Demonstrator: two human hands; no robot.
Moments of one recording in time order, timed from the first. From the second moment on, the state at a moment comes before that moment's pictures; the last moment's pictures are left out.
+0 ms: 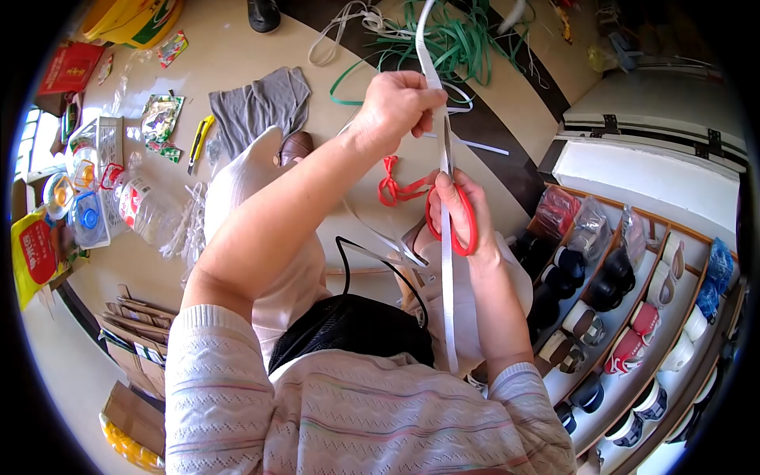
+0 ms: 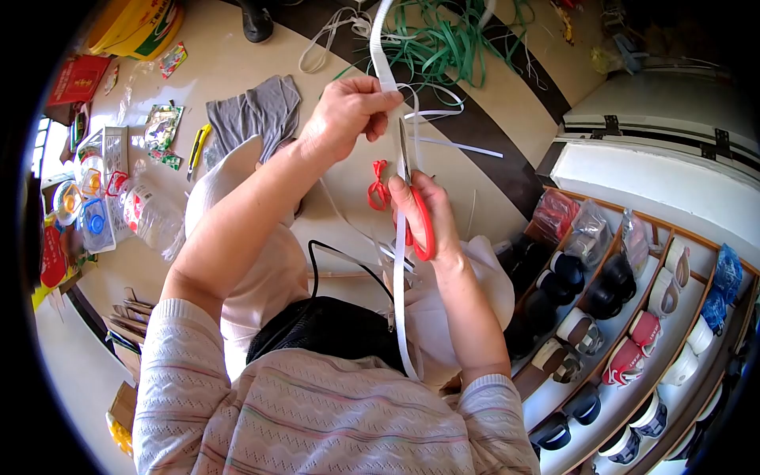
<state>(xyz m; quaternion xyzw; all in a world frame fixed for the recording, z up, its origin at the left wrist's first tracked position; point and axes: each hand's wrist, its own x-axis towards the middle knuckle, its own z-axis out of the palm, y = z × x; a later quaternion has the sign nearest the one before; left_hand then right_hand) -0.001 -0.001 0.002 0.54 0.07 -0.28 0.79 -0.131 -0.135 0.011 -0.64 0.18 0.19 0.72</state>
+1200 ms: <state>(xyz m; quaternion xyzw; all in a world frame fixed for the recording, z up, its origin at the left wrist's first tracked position) -0.001 0.000 0.002 0.58 0.06 -0.29 0.76 -0.126 -0.143 0.016 -0.69 0.17 0.21 0.67</state>
